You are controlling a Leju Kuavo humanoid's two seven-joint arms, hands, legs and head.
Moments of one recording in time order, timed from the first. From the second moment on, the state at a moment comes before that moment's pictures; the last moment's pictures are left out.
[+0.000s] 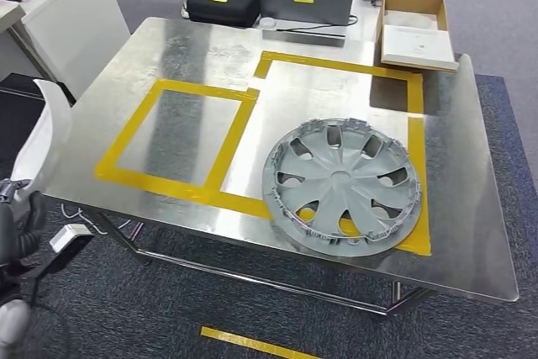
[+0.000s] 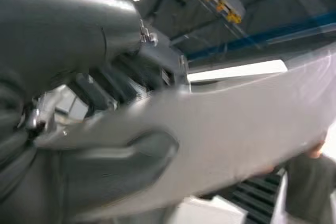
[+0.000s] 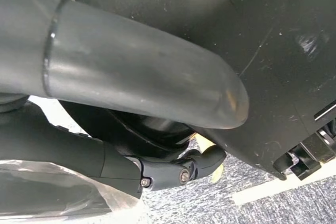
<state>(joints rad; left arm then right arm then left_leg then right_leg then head) 0.03 0.37 -0.02 -1.57 -1.02 0.62 -0.18 -0.04 0.16 0.00 -0.18 0.76 -0.01 0.01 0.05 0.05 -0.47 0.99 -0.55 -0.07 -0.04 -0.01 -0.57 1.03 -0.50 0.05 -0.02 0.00</state>
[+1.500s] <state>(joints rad) -0.73 0.28 -0.39 -0.81 -1.08 0.26 -0.14 -0.07 0.15 0.06 -0.19 0.80 0.06 0.05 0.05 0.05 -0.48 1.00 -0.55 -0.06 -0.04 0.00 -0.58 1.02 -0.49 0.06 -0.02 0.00</state>
